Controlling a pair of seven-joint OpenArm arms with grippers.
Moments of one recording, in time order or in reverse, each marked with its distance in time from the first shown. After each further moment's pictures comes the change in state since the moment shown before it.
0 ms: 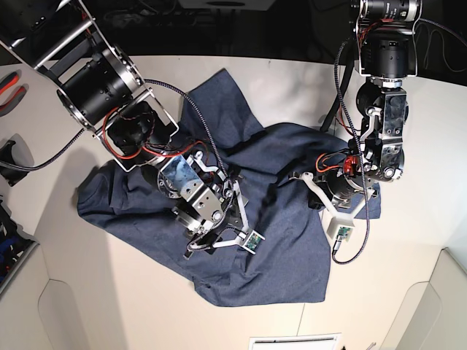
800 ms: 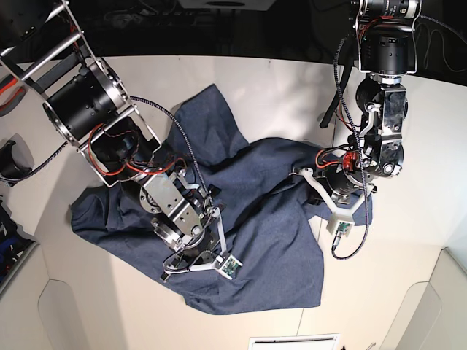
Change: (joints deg) left arm 0.9 0.0 0.0 0.0 0.2 0.0 -0.4; right arm 3.9 3.0 0.0 -2.9 -0.9 -7.4 7.3
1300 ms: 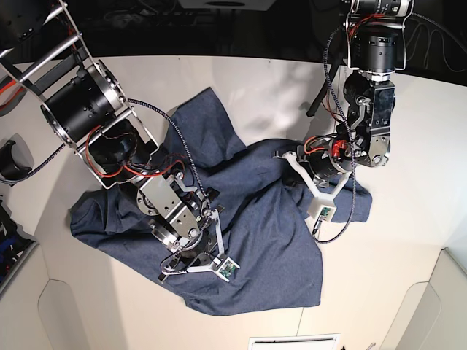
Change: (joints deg) left arm 0.0 2.4 -0.1 -7.0 -2.5 -7.1 2.4; right arm 0.3 0.3 0.0 0.0 1.1 0.0 0.1
